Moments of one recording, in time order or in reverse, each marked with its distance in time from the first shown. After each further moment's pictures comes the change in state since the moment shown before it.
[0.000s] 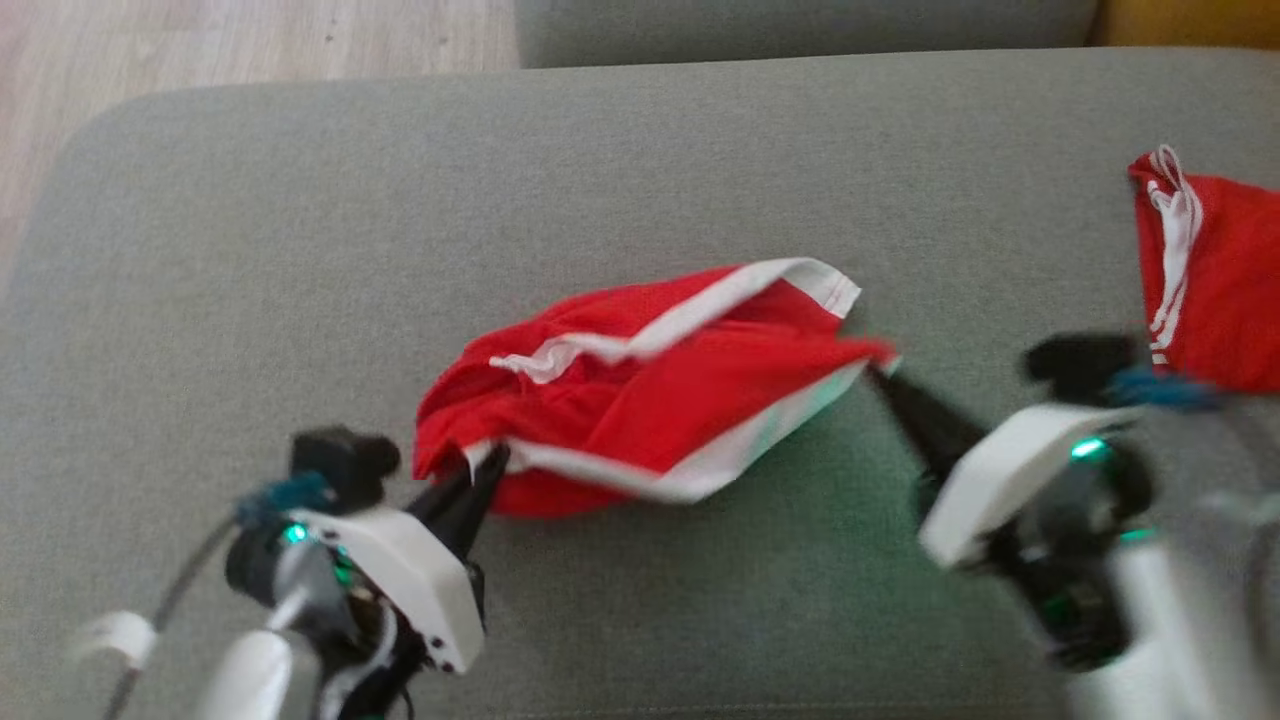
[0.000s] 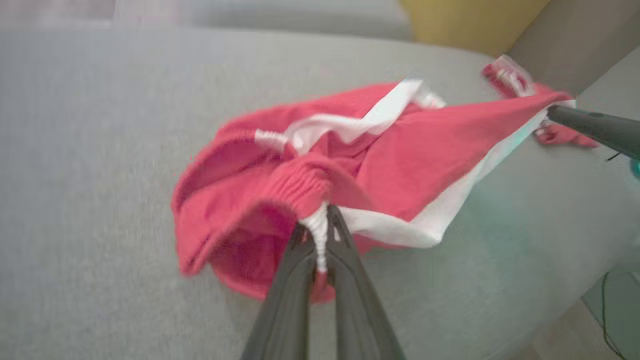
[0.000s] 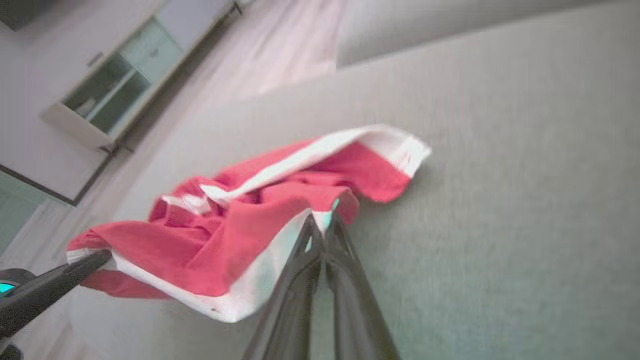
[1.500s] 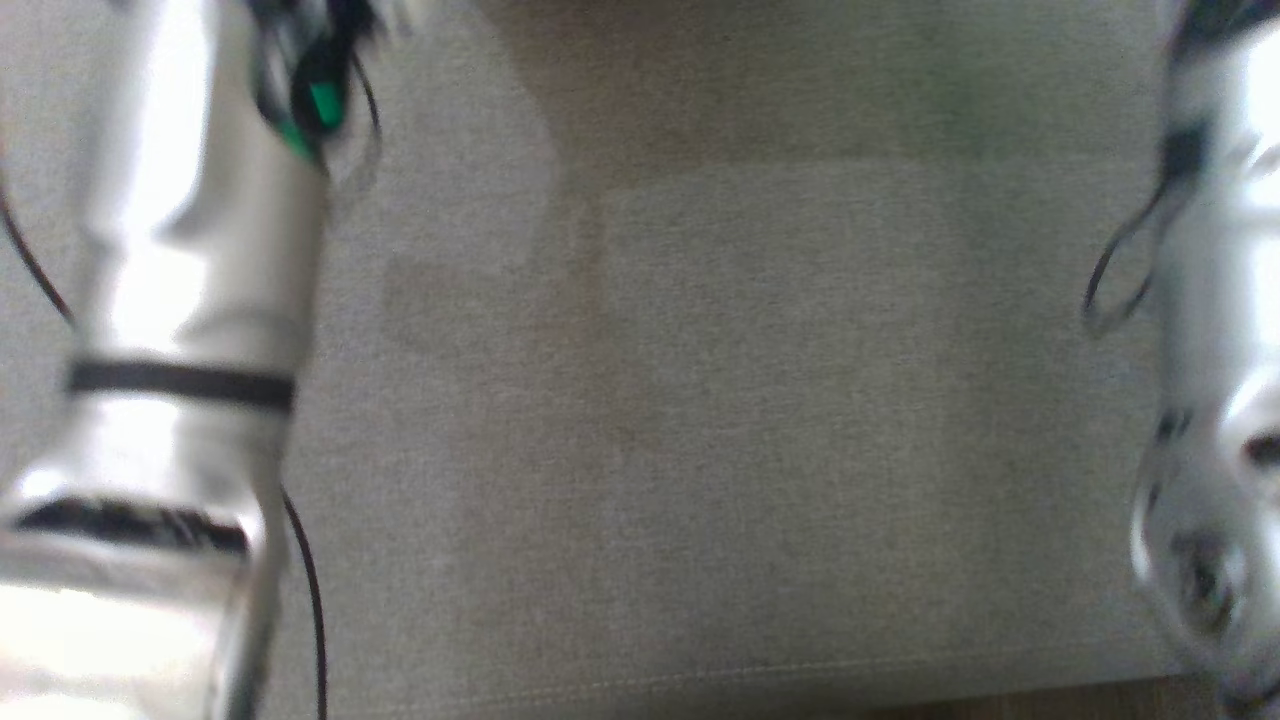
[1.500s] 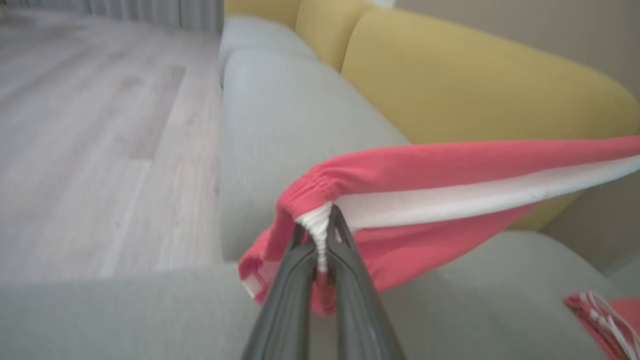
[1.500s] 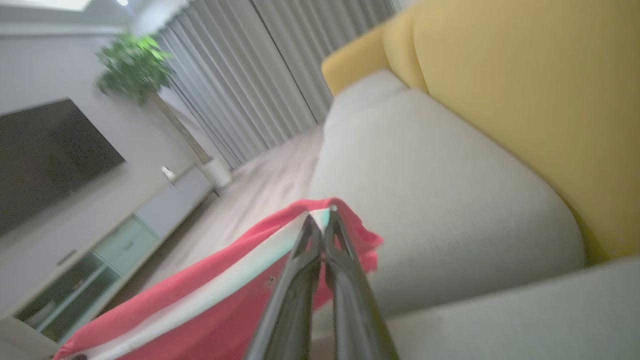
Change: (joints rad) left arm -1.173 -0.091 0.043 0.790 -0.046 0.047 -0.235; right arm -1.120 -0.007 -0.267 0.700 -0.007 0.000 -0.321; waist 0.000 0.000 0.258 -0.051
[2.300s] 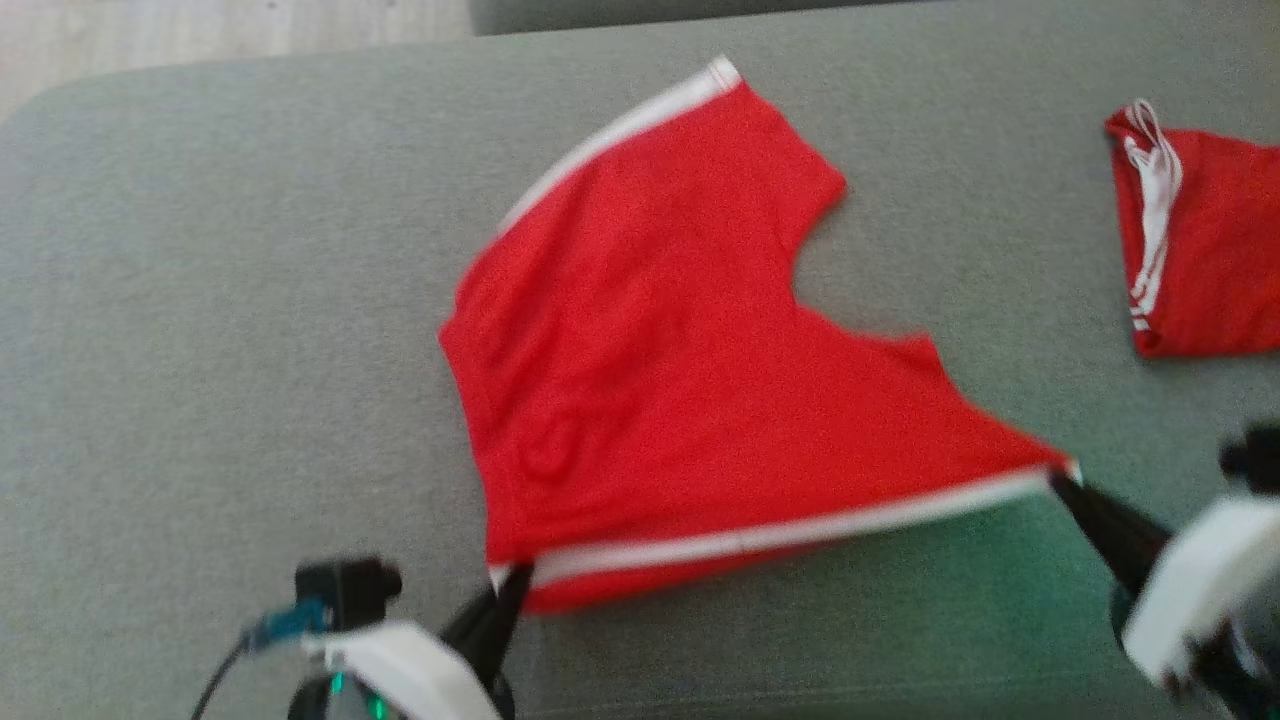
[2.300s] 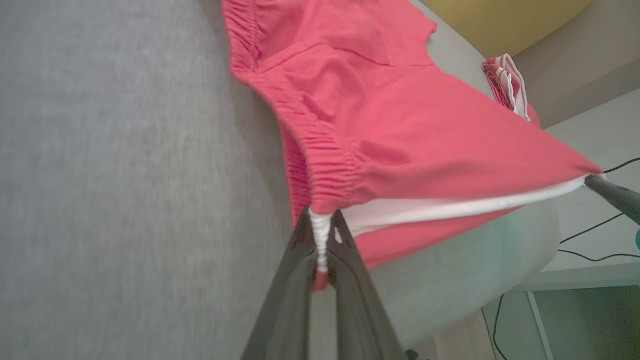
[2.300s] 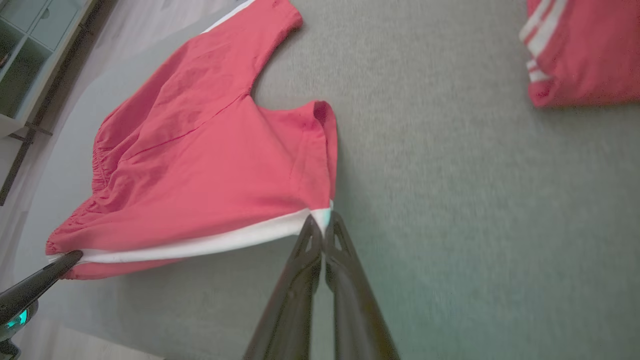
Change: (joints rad) left arm 1.294 0.105 -0.136 -0.731 -0.251 0.063 0.089; right arm 1.348 -0.184 0.033 -0.951 0.170 0.000 0.567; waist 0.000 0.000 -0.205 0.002
